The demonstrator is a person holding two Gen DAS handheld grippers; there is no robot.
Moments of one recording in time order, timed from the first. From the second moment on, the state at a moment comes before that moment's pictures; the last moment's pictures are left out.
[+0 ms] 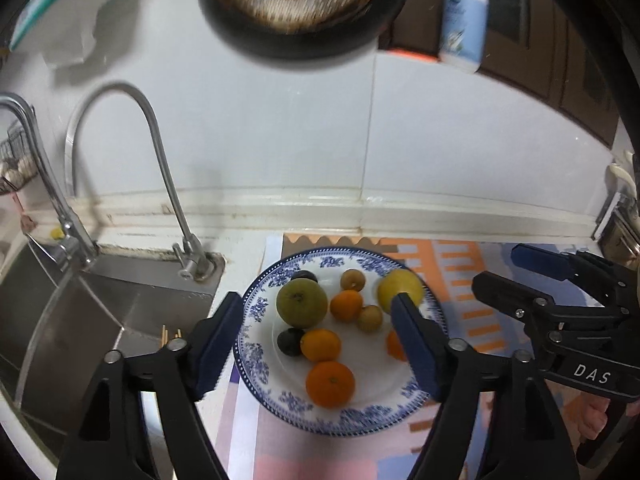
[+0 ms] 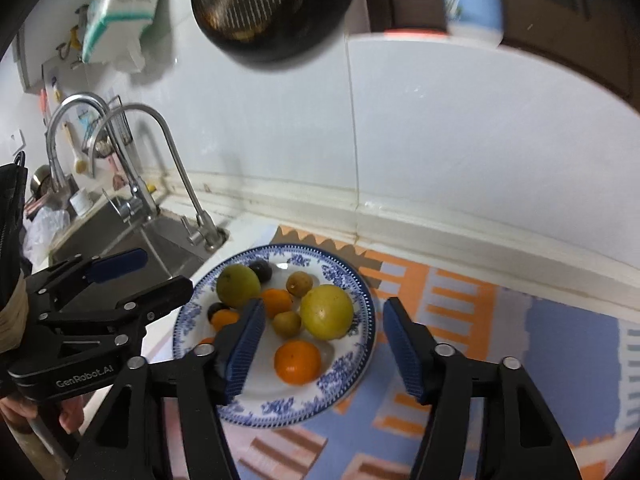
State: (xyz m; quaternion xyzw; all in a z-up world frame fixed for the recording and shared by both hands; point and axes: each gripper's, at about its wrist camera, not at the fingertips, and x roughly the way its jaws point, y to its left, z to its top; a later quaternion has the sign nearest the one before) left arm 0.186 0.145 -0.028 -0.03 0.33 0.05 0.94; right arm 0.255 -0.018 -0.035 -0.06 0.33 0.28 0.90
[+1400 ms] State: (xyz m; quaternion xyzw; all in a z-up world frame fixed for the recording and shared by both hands) left arm 0.000 0.018 0.022 0.03 0.24 -0.02 0.97; right arm 0.015 -0.169 0.020 -0.02 0.25 0.09 0.96
